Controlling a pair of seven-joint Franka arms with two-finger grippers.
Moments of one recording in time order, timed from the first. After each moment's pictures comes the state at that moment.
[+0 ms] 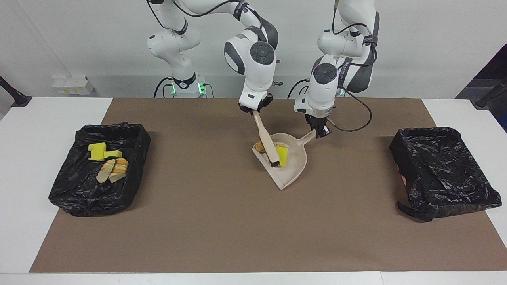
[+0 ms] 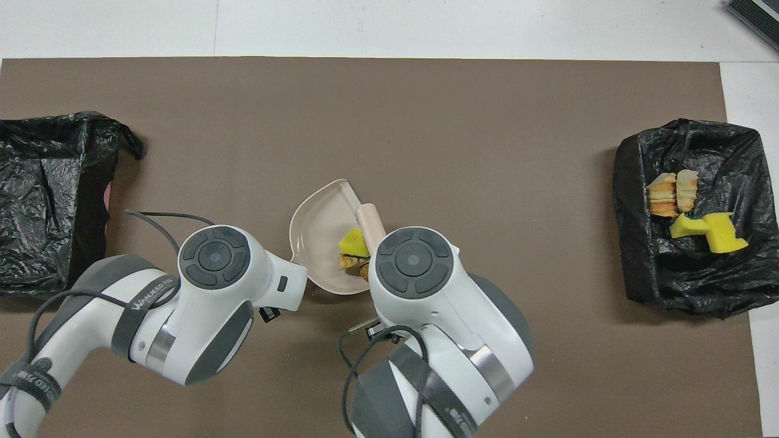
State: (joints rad) left arm -0.33 -0.03 -0.15 -2.23 0.10 2.07 0.53; right arm 0.50 0.09 0.17 -1.84 0.11 1.70 0.32
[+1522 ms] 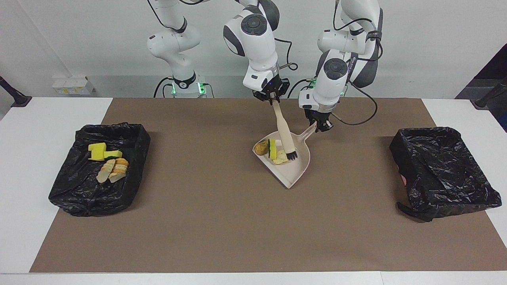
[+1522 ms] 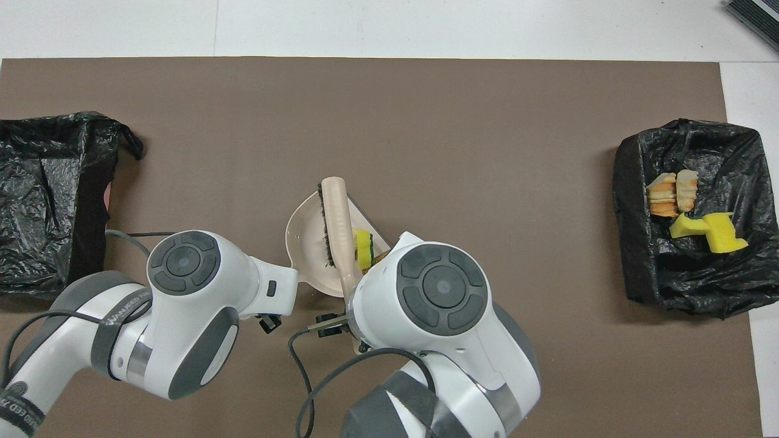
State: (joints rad) left arm -0.32 -0.09 -0.15 -2.27 -0.05 2.04 0.51; right arm 0.54 0.07 0.17 -1.81 0.28 1.93 0.45
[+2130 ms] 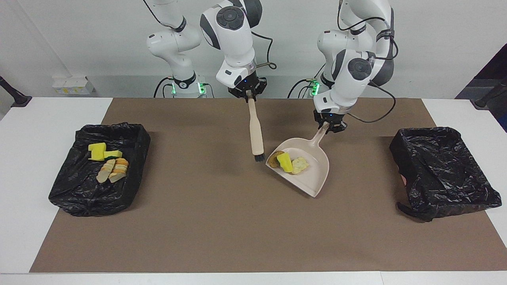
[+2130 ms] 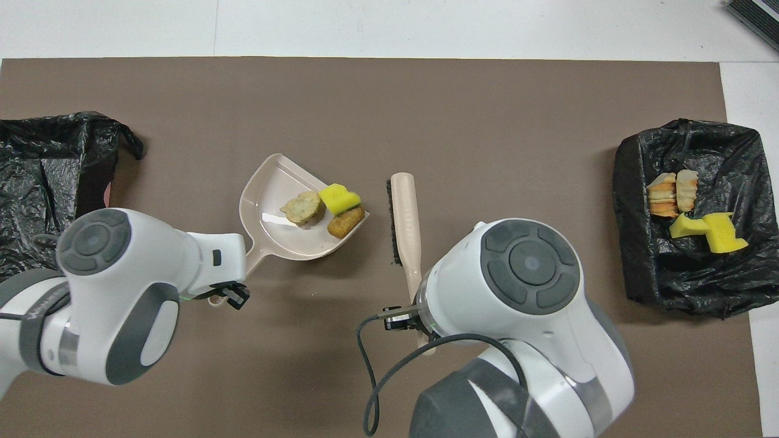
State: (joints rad) left arm -0.17 -0.13 -0.14 -2.25 -0.11 2.05 0.42; right arm 0.44 -0.05 0.16 -1.89 0.22 1.76 0.45
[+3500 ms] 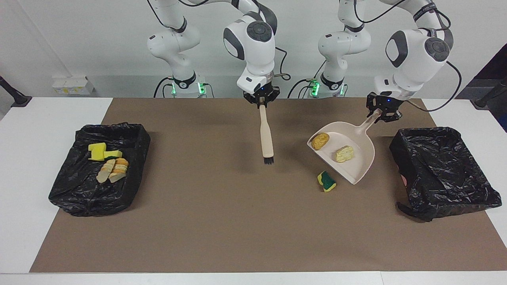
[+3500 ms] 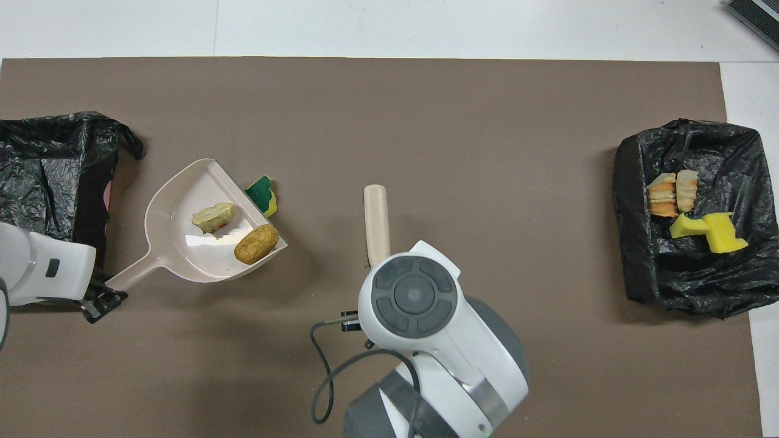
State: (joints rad) left arm 0.13 -0.21 -0.12 -2.20 0.01 1.88 1.00; right arm 0.55 0.14 0.17 -1.80 0.11 1.88 0.58
